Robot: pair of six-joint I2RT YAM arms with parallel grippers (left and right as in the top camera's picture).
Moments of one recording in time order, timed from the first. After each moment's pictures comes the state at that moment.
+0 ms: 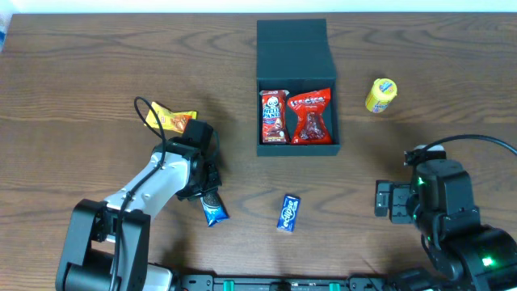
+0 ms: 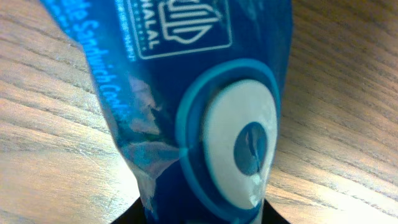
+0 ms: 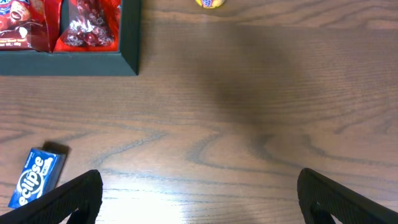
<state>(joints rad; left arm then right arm) -0.26 1.59 0.77 -0.71 0.07 -0.62 0.28 0.76 0.91 -1.11 0.20 0.22</state>
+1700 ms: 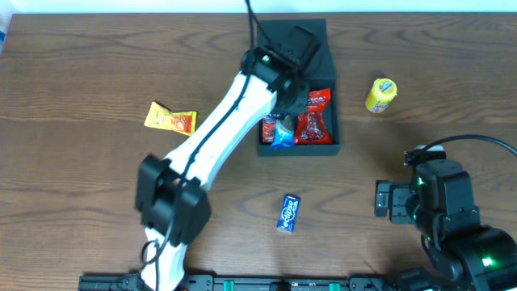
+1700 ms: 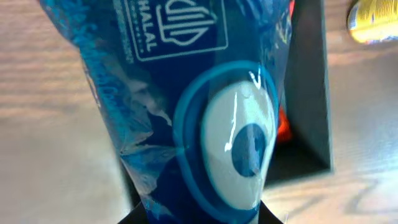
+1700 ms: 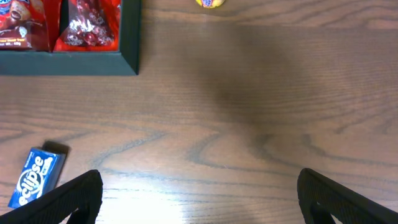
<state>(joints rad) -0.62 2.07 1.98 -1.15 0.01 -0.45 0.28 0.76 0.91 -1.11 0.20 0.22</state>
